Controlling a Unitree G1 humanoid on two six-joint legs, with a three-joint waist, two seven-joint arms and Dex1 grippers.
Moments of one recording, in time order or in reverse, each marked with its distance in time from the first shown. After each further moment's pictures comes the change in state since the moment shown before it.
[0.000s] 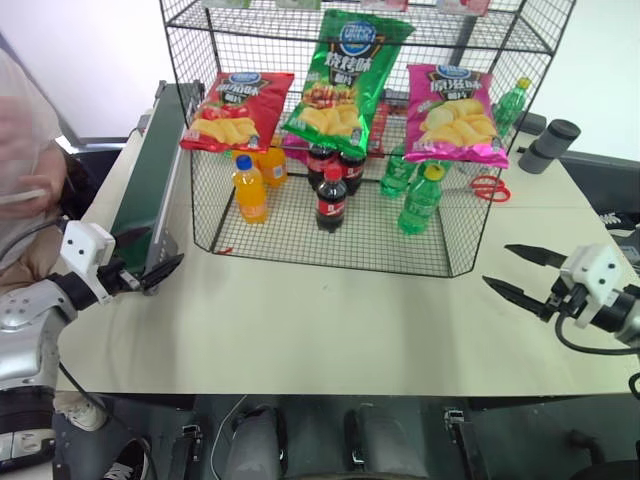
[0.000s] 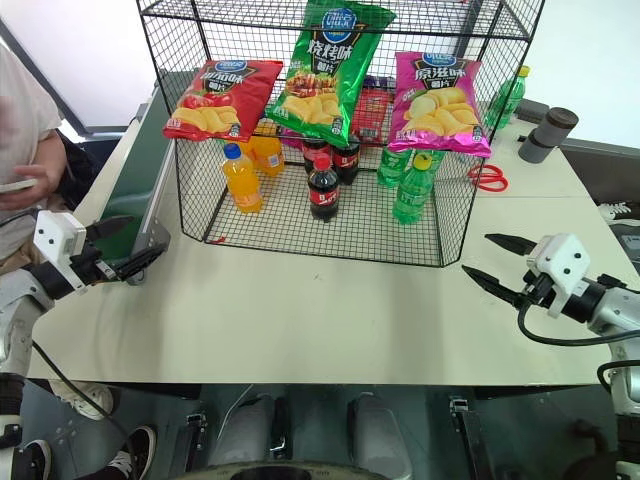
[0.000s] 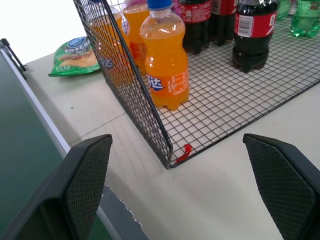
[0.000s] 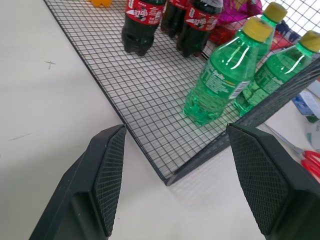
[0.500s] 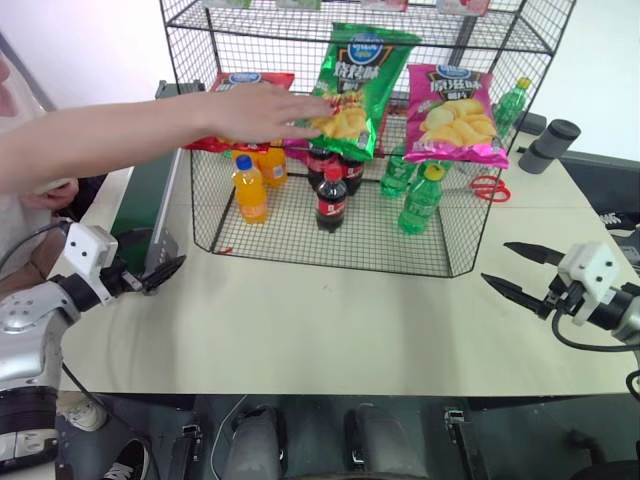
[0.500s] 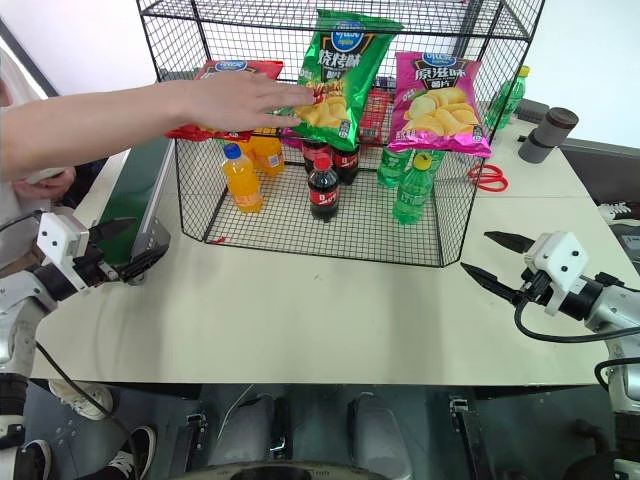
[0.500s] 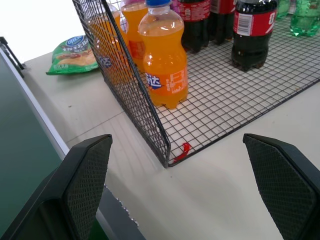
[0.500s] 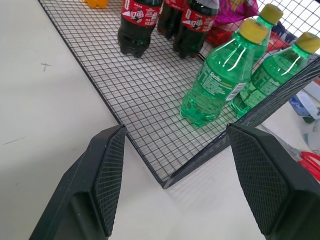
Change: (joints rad) left arm -0.001 -0.015 -0.007 0.010 0.001 -0.006 -0.001; right arm -0.009 0.000 0.018 0.000 -0.007 0.002 -0.020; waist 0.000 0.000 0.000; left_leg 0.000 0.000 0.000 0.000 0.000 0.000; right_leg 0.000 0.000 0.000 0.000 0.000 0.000
